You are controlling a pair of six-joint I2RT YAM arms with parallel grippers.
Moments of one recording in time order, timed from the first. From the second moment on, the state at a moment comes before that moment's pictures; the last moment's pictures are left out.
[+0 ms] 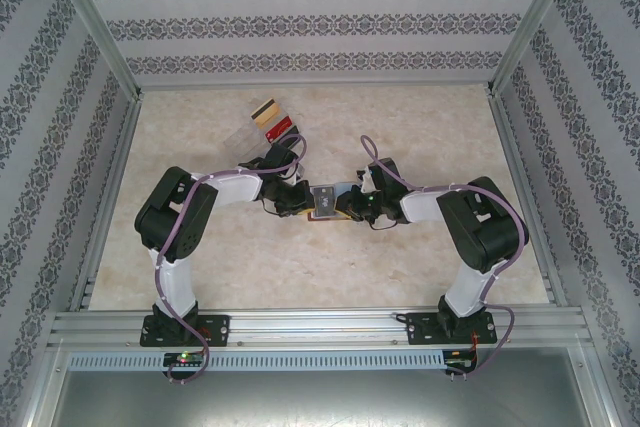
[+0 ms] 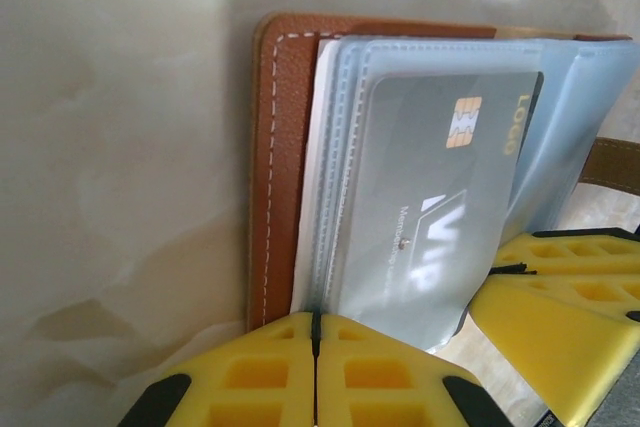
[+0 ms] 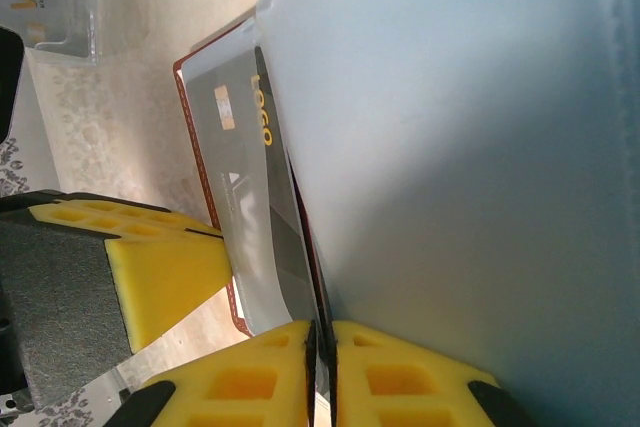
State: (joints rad) left arm -0.49 1.93 1.11 -0.29 0.51 -0.77; right arm 0.43 1.77 0.73 0.17 -0.62 0.88
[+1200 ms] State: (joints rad) left arm -0.49 1.94 1.13 -0.31 0.50 -0.77; right arm 0.47 1.76 0.81 0.00 -0.51 0.73
